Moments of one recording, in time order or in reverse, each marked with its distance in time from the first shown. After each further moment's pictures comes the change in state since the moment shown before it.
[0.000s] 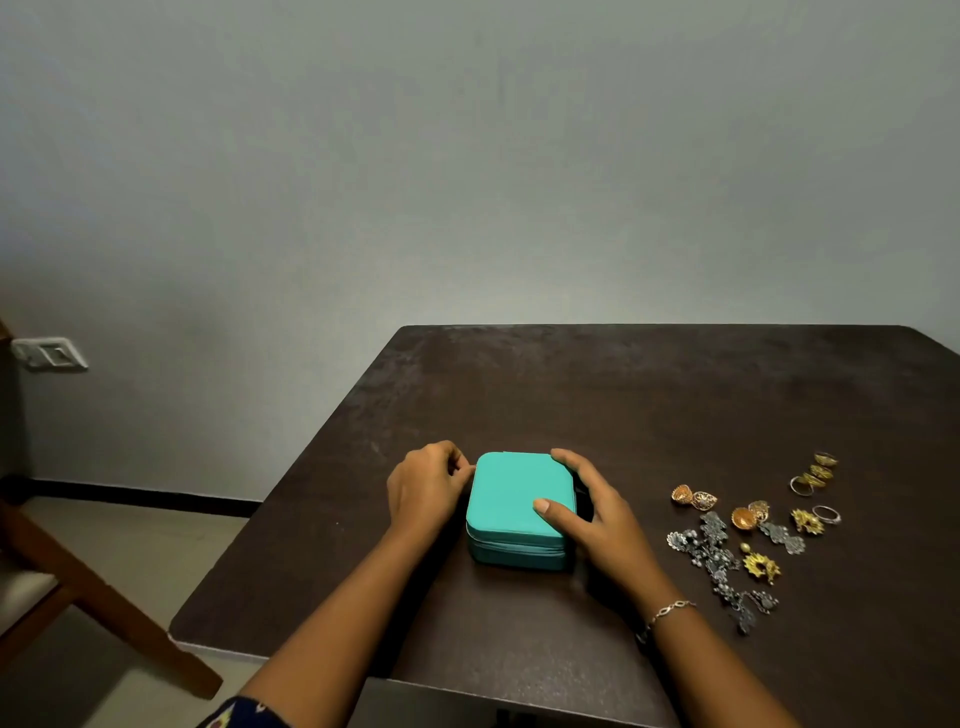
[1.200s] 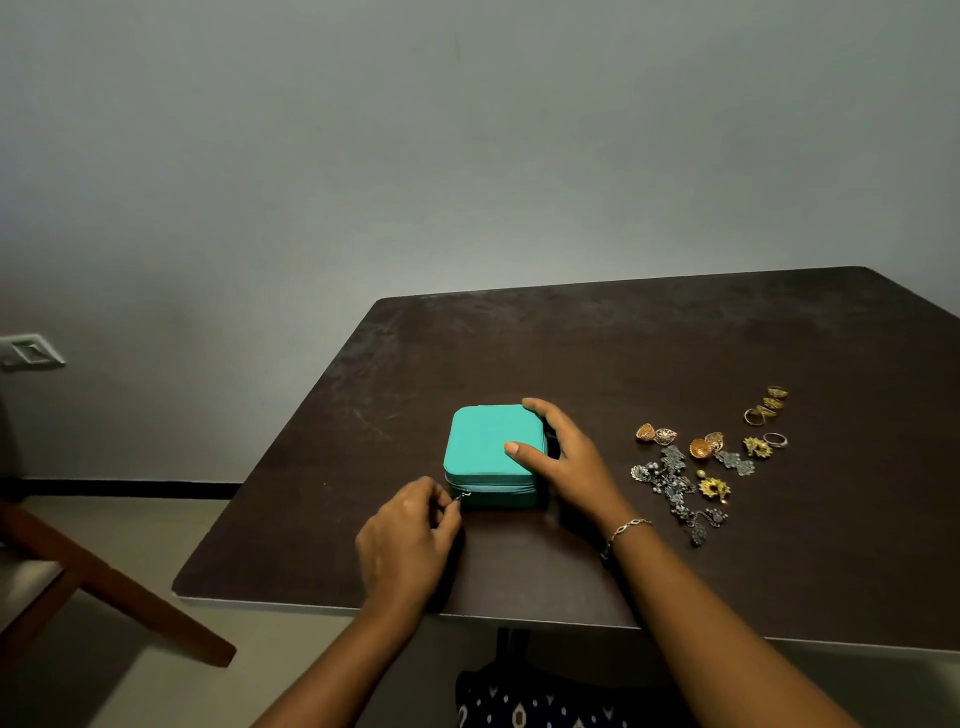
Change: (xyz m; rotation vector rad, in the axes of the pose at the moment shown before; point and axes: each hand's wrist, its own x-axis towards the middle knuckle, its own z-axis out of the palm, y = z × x) left_hand -0.107 -0.004 -0.017 0.017 0.065 0.059; right_hand -0.001 -0.008 -0.003 -0.013 -0.007 0.004
